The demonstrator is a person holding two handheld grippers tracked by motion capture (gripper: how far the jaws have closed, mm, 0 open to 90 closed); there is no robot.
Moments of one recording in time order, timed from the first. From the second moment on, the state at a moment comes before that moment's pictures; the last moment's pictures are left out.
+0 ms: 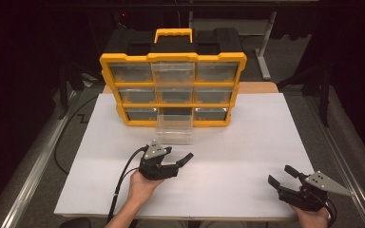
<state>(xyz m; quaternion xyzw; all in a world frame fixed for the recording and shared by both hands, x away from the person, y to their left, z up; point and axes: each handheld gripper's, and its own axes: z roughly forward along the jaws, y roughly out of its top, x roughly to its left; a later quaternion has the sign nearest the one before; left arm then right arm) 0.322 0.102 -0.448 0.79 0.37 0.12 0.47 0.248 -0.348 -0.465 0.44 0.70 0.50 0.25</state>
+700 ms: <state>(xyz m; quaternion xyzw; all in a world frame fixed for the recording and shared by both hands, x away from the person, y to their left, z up) 0.346 0.078 -0.427 0.86 0.37 0.09 0.34 0.248 -0.348 -0.465 0.44 0.70 0.50 0.25</state>
